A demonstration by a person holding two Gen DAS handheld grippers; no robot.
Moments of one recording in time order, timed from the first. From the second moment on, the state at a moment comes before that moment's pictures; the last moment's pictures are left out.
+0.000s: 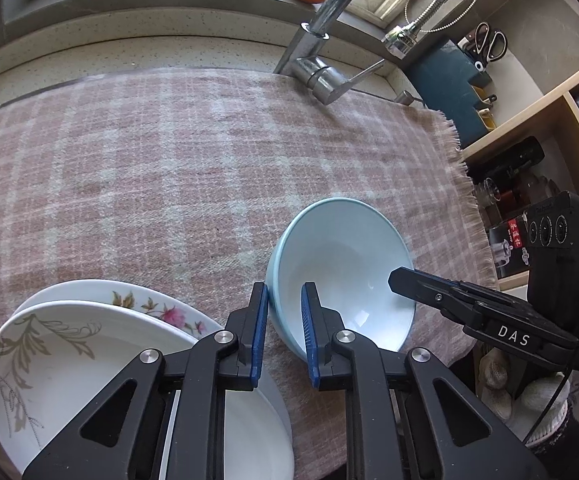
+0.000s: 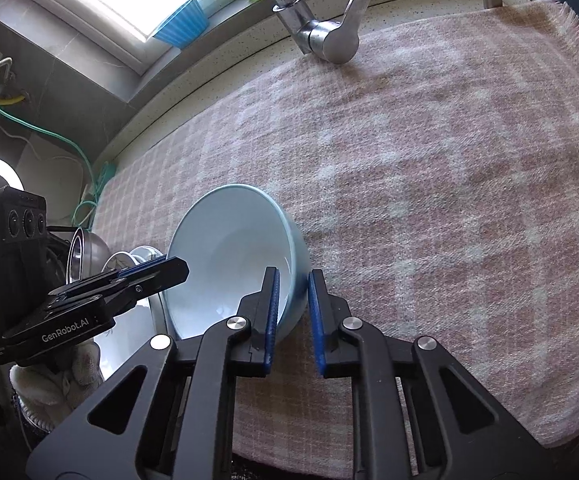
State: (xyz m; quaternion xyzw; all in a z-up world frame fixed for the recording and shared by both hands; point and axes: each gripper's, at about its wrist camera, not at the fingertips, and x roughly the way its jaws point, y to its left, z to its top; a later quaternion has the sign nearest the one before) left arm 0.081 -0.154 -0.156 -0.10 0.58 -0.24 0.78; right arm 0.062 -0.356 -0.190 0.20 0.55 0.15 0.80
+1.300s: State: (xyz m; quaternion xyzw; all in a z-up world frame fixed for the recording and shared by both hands) left arm 0.033 0.033 -0.070 -0.23 0.46 -0.11 0.85; right arm 0.075 -0.166 -0.092 0.09 0.49 0.32 0.81
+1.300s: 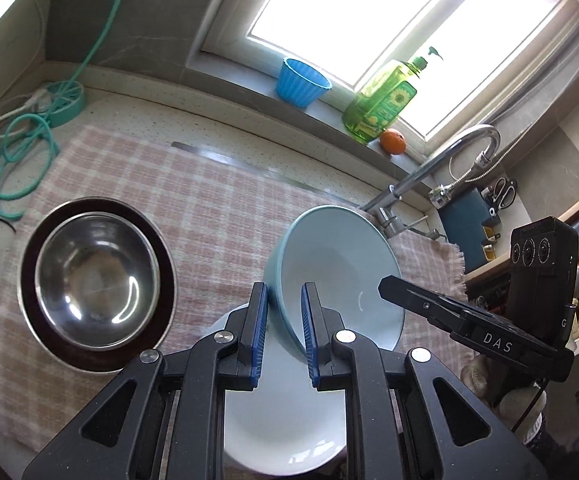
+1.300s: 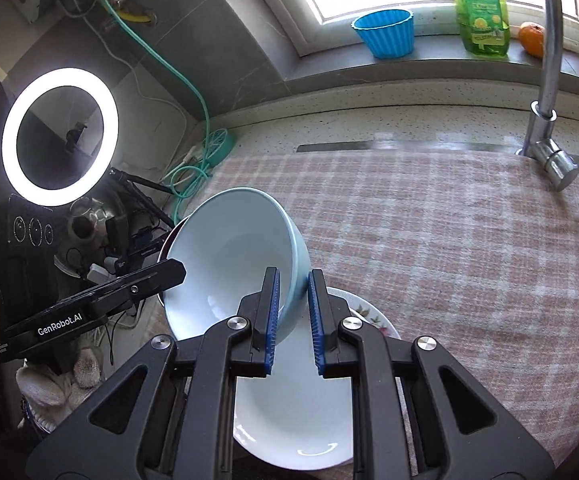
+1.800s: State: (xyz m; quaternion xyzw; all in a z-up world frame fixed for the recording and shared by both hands) left arm 0.013 0.120 -0.078 -0.27 0.44 -0.04 0.85; right arm 0.083 -0.063 -0.101 0.05 0.50 0.37 0.78
